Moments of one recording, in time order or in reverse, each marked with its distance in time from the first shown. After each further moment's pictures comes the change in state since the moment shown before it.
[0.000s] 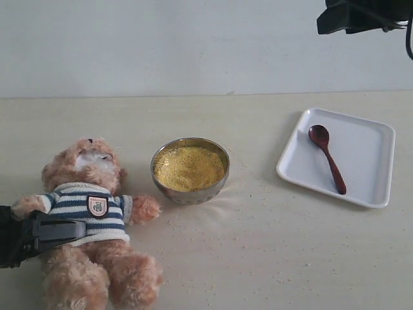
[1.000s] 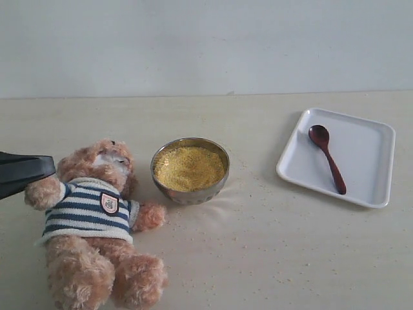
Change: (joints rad) left arm 0.089 -0.467 0.004 0.077 0.038 -0.294; right arm 0.000 -0.278 0.000 0.221 0.062 -0.159
